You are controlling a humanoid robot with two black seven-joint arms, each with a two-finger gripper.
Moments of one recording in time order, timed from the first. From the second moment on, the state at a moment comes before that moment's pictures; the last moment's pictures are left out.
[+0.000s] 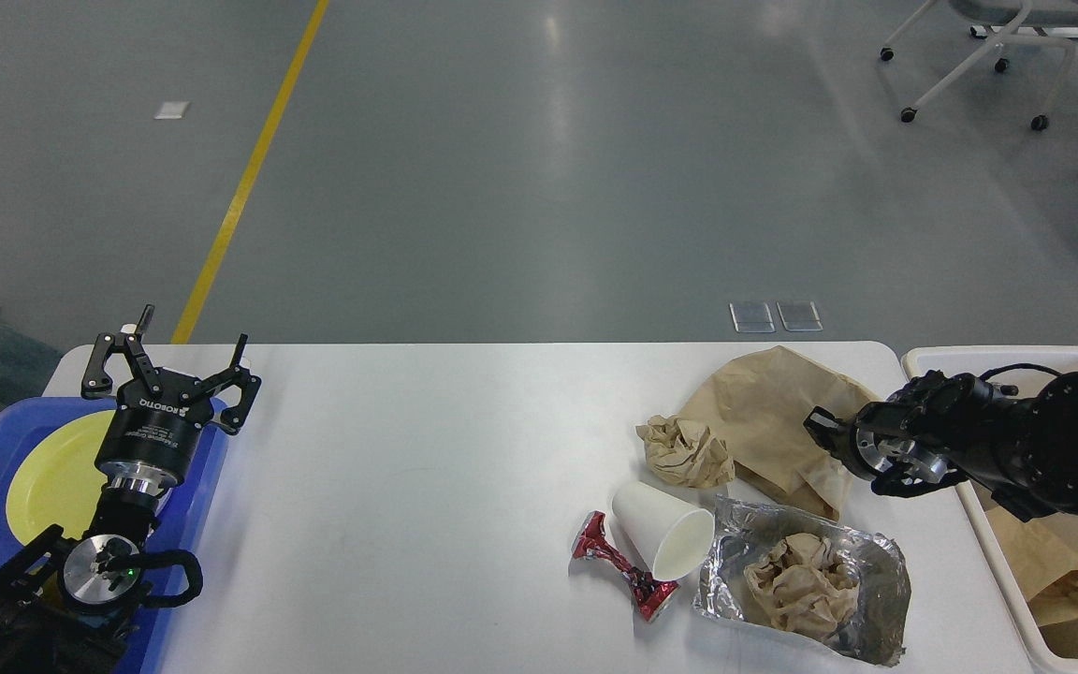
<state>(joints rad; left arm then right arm) -0.37 0.28 -1.07 -0.67 -0.15 -0.67 -0.31 1.20 -0.16 -1.21 0.68 0.42 0.09 -0.16</state>
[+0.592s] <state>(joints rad) -0.37 0.28 -1.07 -0.67 -0.15 -0.67 -0.31 1.56 -0.34 -1.24 0.87 0.41 0.36 -0.16</state>
